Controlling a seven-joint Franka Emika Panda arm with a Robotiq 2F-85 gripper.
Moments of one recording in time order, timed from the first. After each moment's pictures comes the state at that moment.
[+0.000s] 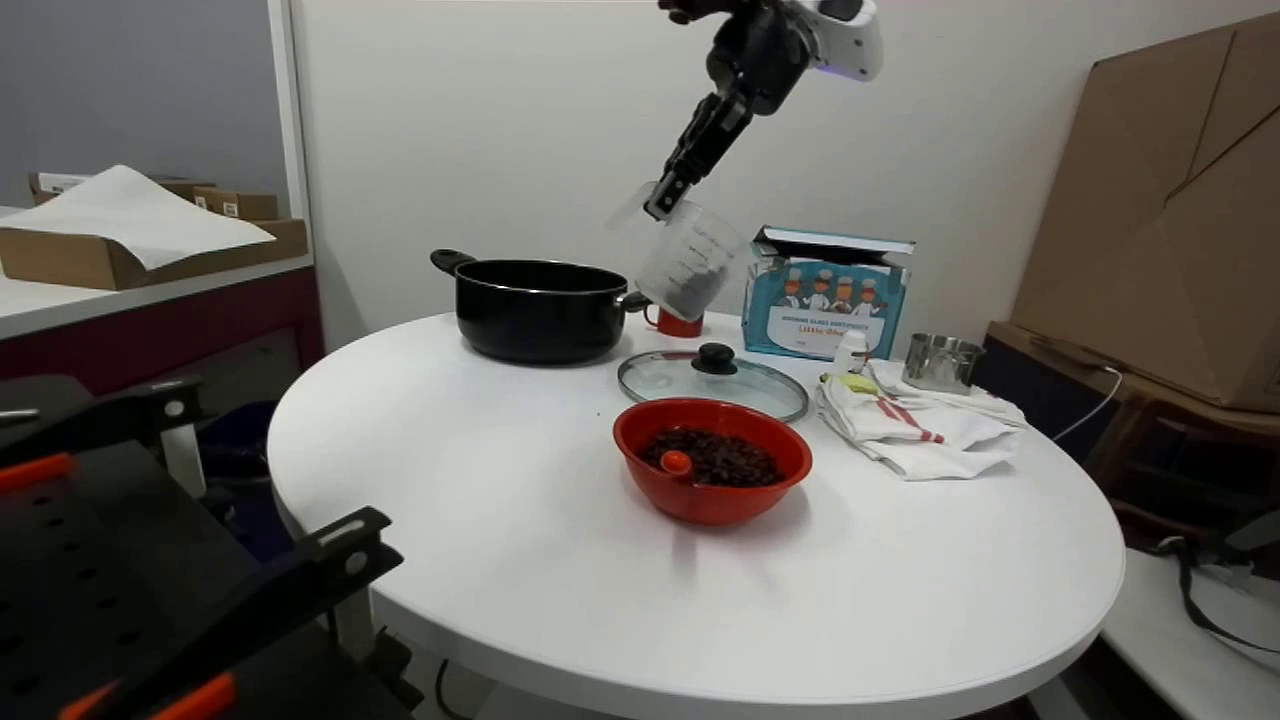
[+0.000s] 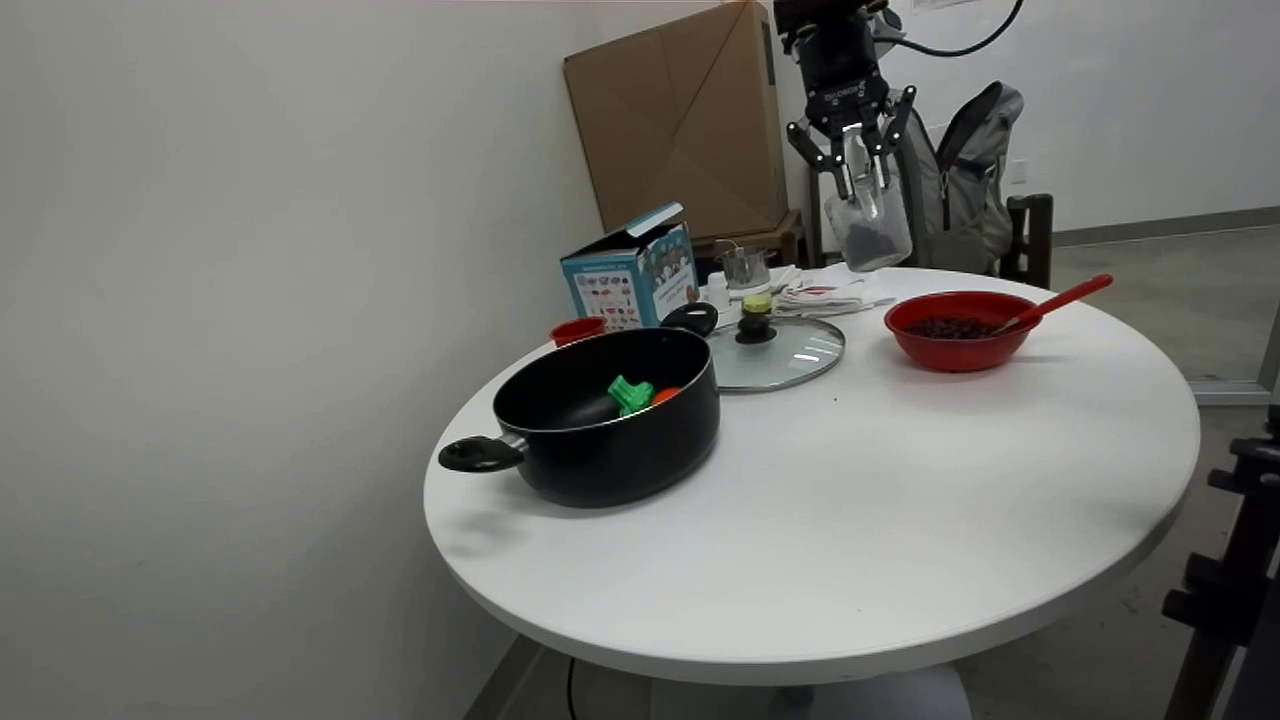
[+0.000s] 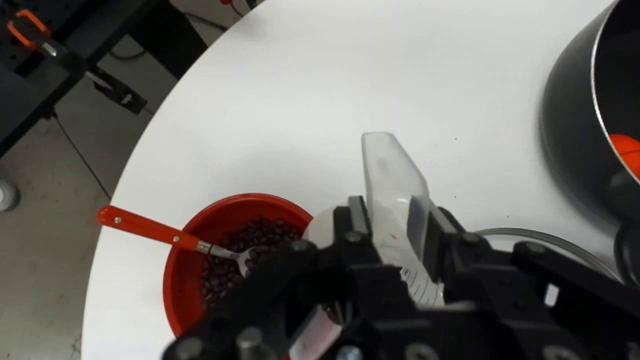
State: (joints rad) arm 0.00 0.45 -0.22 -1.80 0.30 1.77 0.51
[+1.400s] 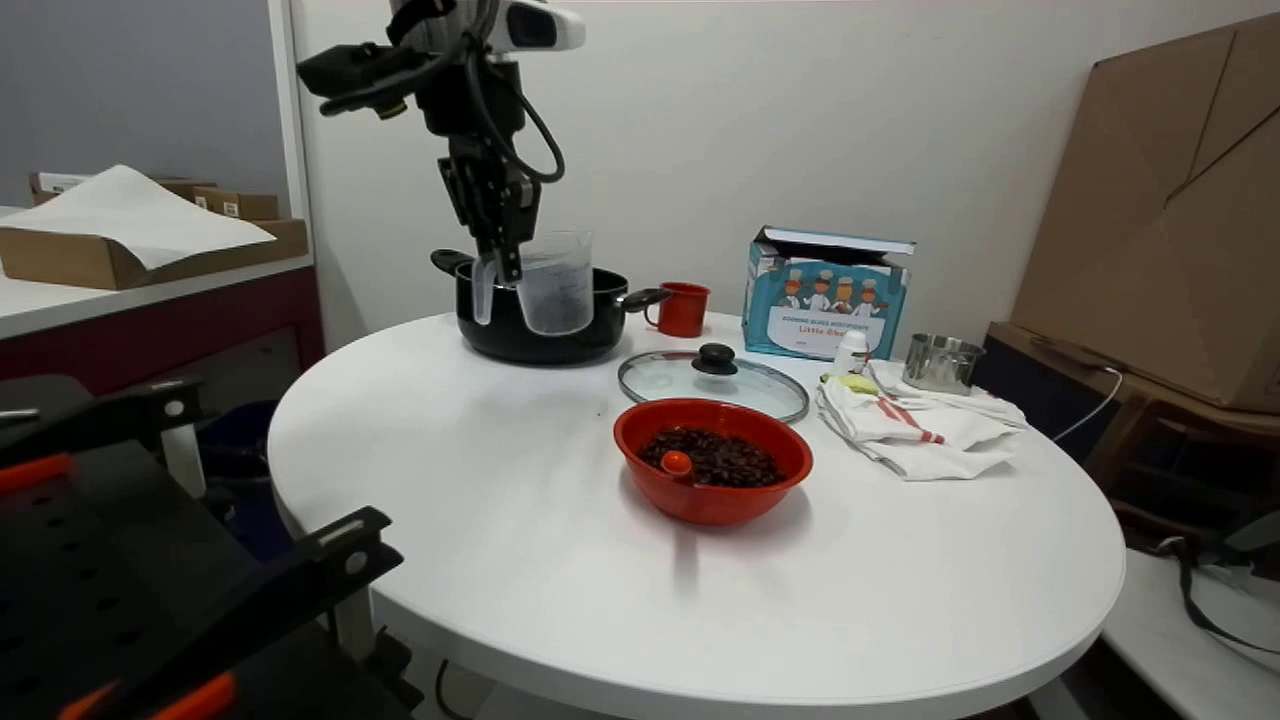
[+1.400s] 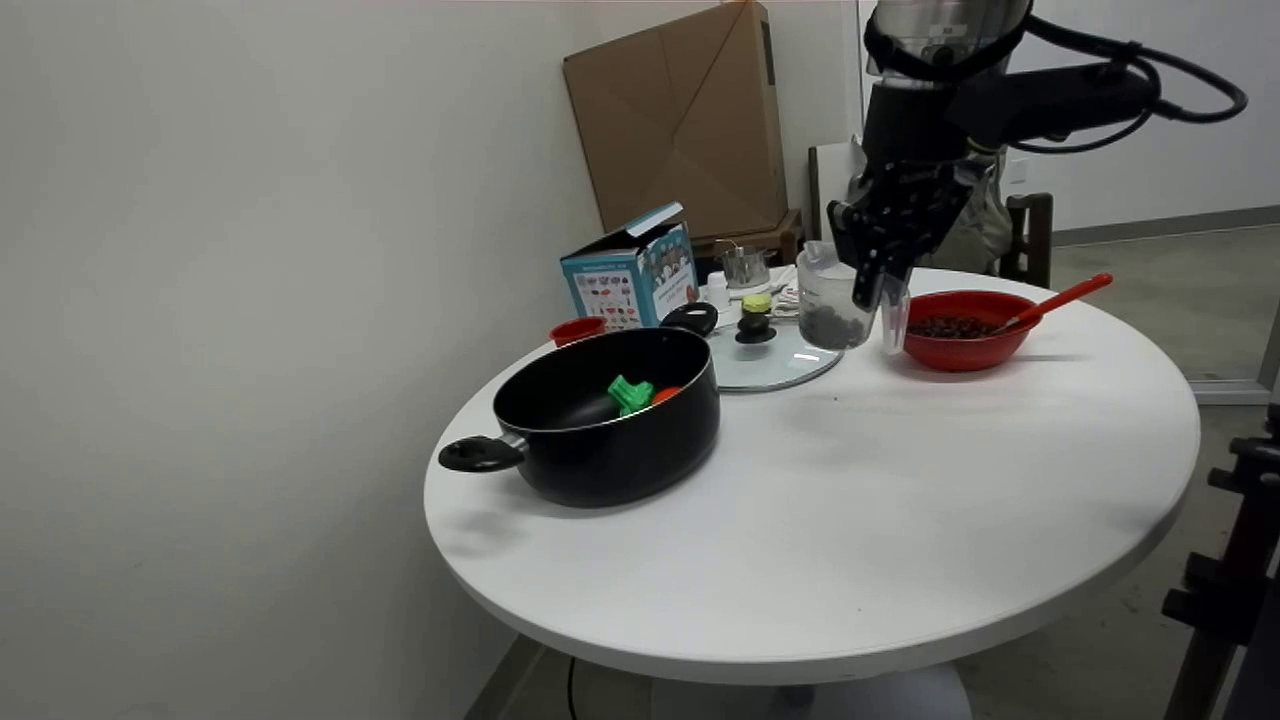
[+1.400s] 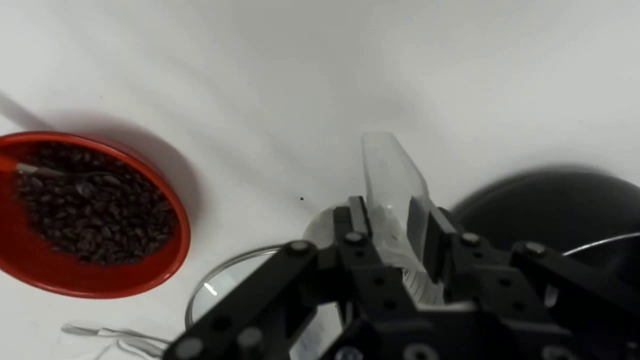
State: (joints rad) arm 0.11 0.07 0.01 -2.77 -0.12 3.12 0.46
